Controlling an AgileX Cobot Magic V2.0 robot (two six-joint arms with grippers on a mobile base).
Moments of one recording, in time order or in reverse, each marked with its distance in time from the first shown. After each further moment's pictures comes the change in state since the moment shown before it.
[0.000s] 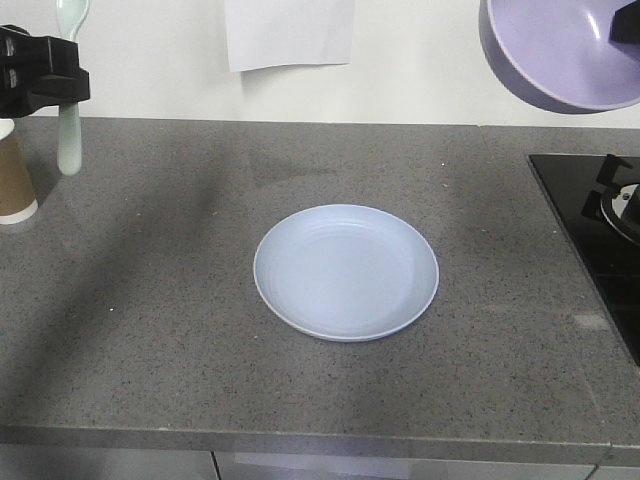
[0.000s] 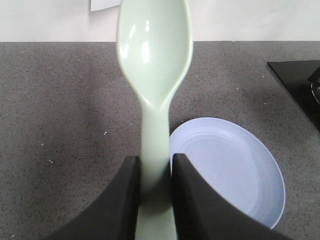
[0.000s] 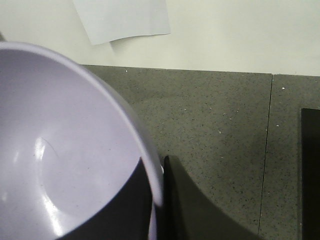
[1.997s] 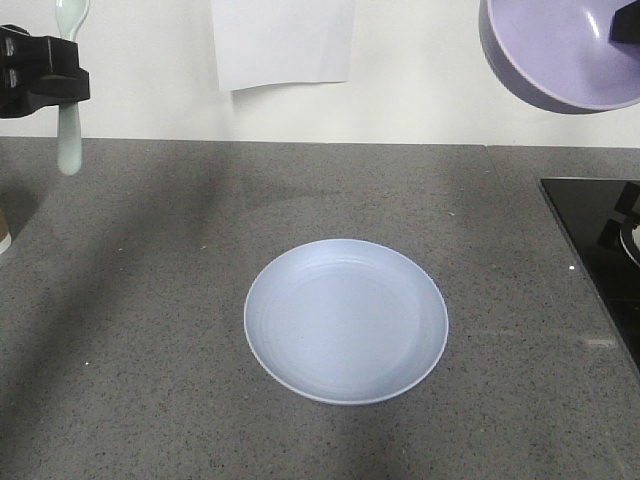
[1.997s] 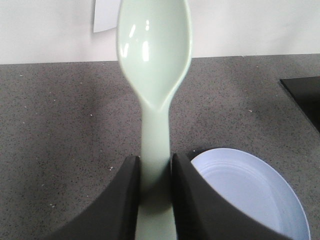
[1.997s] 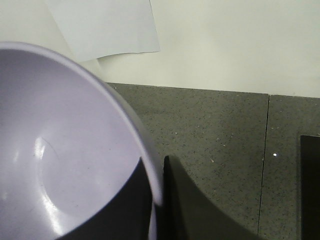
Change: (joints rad) left arm 0.000 0.000 0.000 0.000 0.000 0.000; right arm 0.000 0.000 0.000 0.000 0.000 0.000
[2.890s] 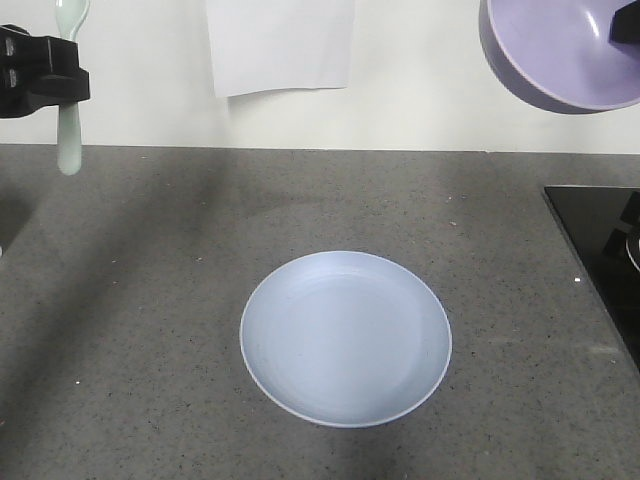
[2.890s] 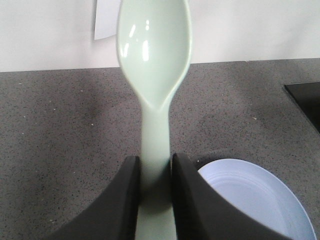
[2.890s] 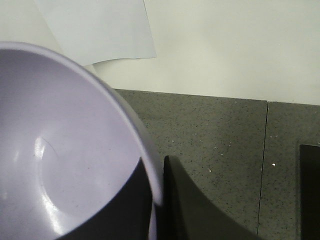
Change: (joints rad) left arm 0.000 0.000 0.000 0.000 0.000 0.000; right arm 0.000 0.000 0.000 0.000 0.000 0.000
